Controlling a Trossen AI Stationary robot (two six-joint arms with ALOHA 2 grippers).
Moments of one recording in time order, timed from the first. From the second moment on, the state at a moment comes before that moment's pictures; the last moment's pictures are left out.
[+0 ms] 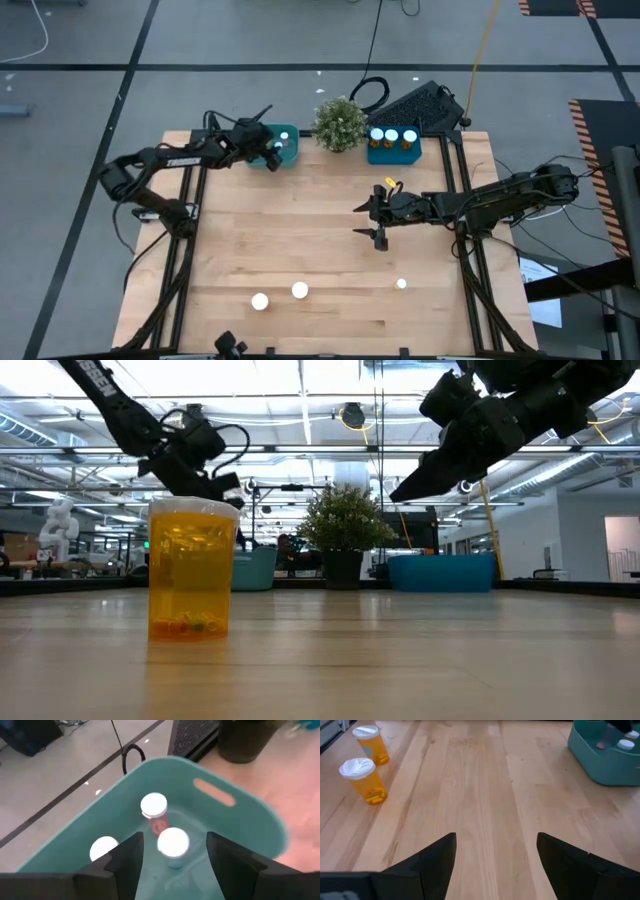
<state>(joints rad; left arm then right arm) 0.73 1.46 0.70 0.11 -0.06 0.09 0.05 1.26 0.52 0.23 0.08 0.02</state>
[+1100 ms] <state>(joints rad) -0.17 1.06 0.70 -0.28 -0.32 -0.28 0.06 1.26 0.52 0.21 0.08 -0.02</state>
